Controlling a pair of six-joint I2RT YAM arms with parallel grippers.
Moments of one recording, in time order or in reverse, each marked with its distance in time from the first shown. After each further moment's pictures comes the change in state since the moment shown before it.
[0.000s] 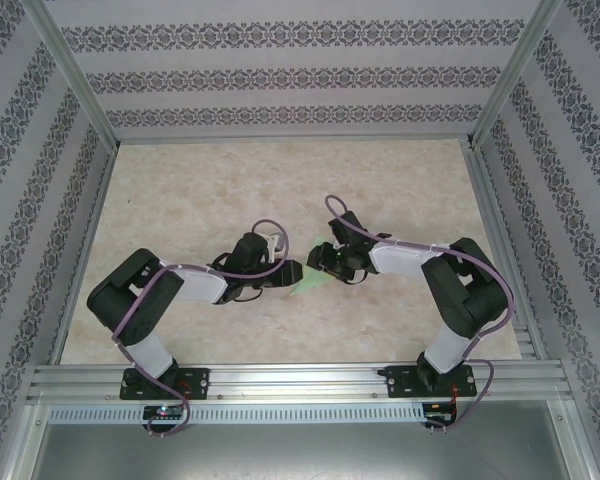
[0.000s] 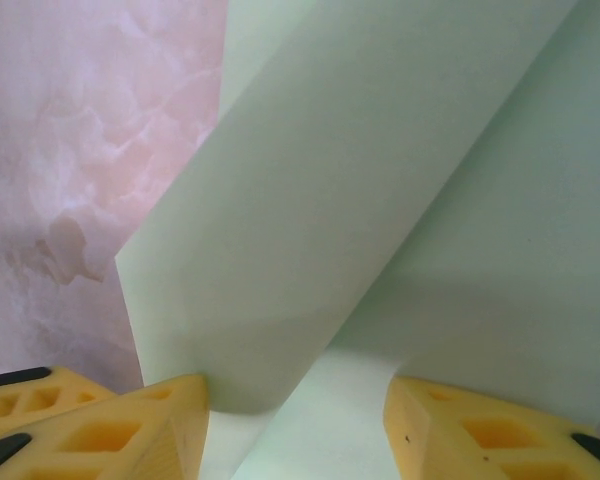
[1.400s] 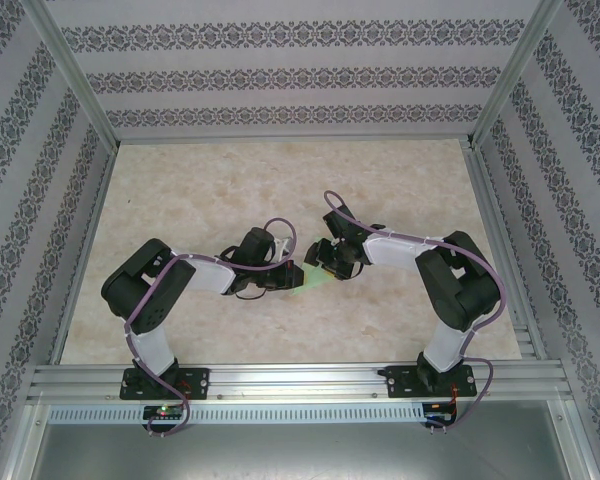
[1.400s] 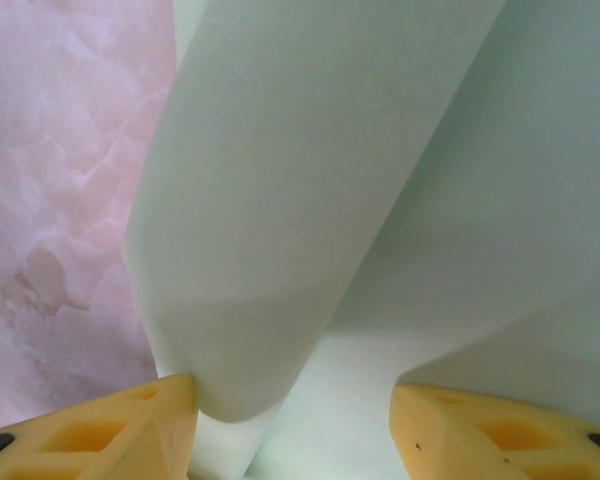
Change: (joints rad) left arm 0.010 0.117 0.101 -0.101 0.208 0.010; right arm 0.005 0.070 0.096 -0.128 0.009 0.066
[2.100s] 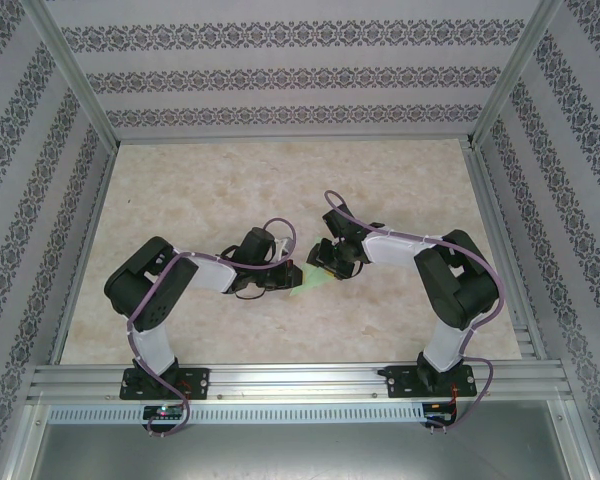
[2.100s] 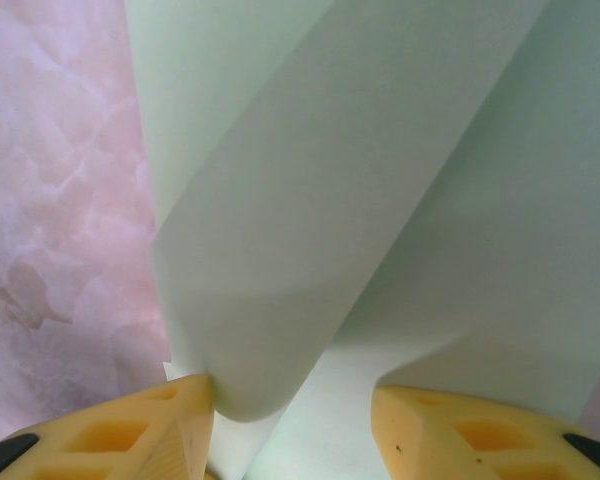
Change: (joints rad) left arm 0.007 0.022 0.009 -0.014 -0.015 0.000; right arm 0.000 0.014 0.014 -0.031 0.011 0.023
